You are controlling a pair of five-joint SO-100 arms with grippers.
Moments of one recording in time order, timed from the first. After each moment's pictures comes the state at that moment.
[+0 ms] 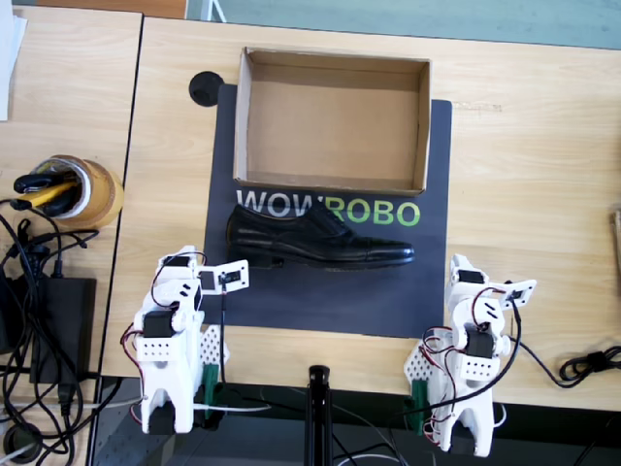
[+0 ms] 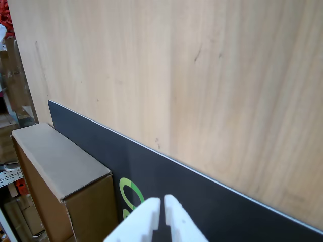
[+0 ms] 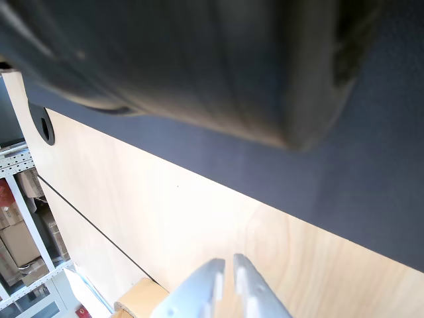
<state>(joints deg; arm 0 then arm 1) -4.6 189.6 174.2 63.6 3.3 0.5 192.8 178.6 55.5 -4.2</state>
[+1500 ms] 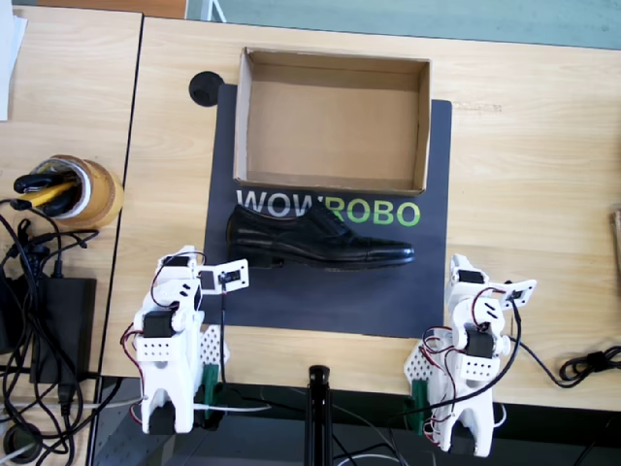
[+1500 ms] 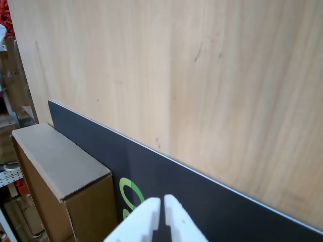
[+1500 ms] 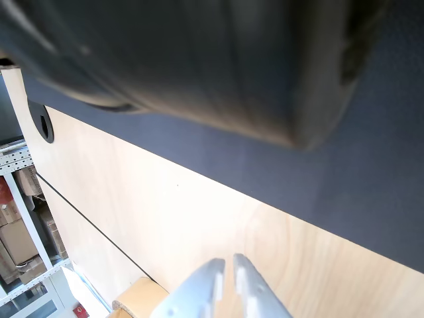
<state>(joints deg) -4.7 189.6 174.2 63.6 2.7 0.5 192.8 178.6 55.5 -4.2</state>
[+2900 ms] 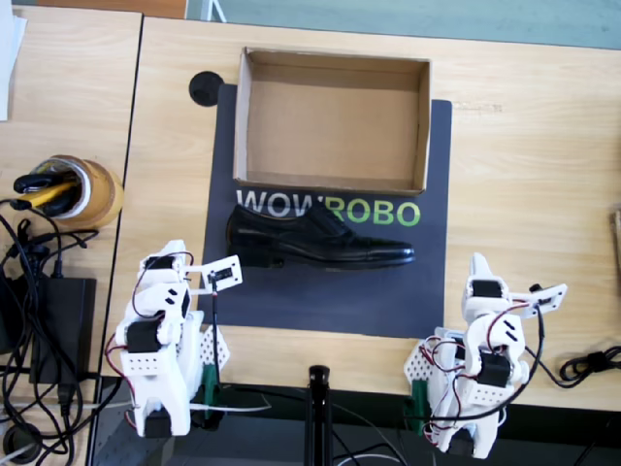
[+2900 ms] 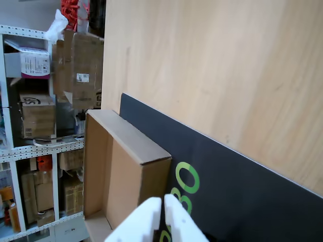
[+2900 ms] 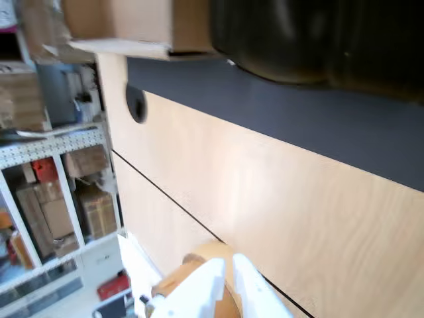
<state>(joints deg) -4.2 176.3 146.2 70.7 0.4 2.1 182.2 147.8 68.4 -14.7</state>
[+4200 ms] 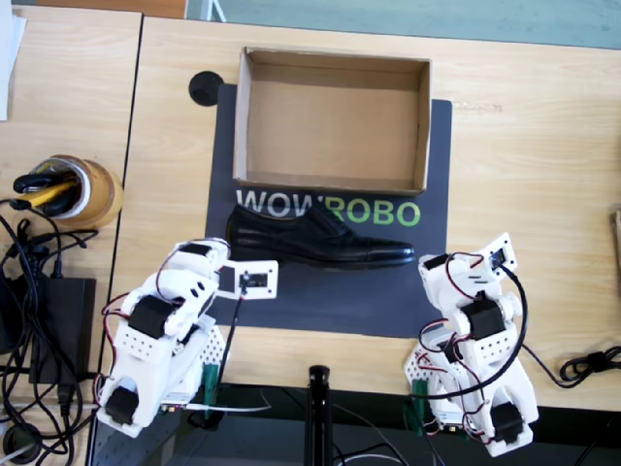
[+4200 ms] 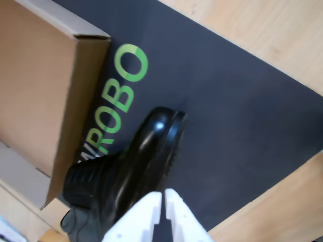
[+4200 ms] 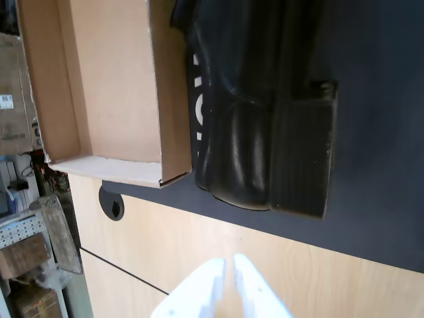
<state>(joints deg) 22.3 144.1 112.4 84.5 -16.4 -27.3 136.1 109.2 90.9 -5.3</state>
